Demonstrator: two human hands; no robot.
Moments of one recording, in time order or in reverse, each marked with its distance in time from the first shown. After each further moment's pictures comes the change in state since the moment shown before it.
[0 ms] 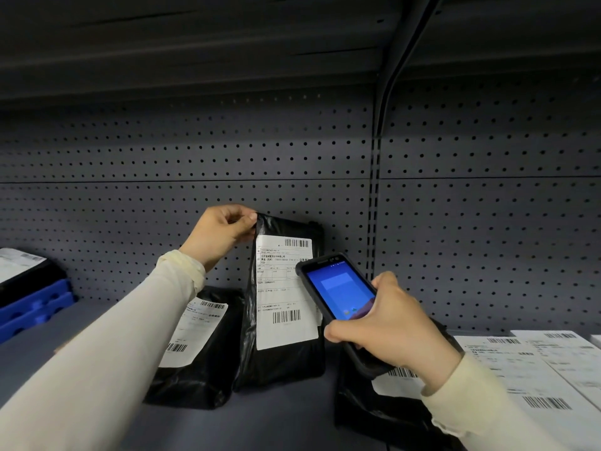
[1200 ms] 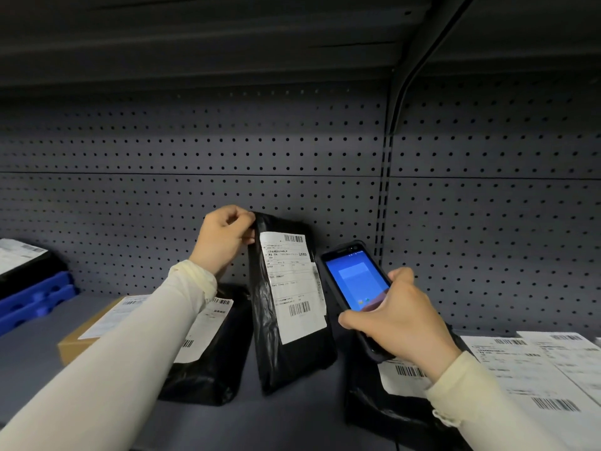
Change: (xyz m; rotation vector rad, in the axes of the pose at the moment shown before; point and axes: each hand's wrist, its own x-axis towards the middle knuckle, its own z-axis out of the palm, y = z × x) left_hand -0.006 -0.015 0.001 -0.036 0.181 0.001; right_hand 0.015 0.011 0.012 -0.037 0.151 -0.006
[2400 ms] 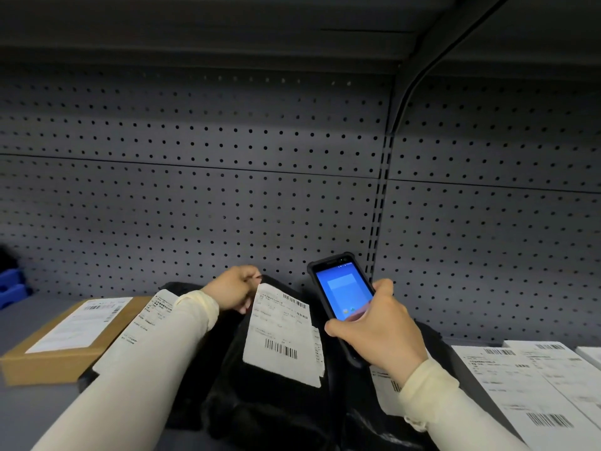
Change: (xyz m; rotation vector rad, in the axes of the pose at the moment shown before) left_hand 0.005 -0.095 0.010 0.459 -0.545 -0.346; right_hand 0.031 0.012 0.034 -0.073 0.059 0.051
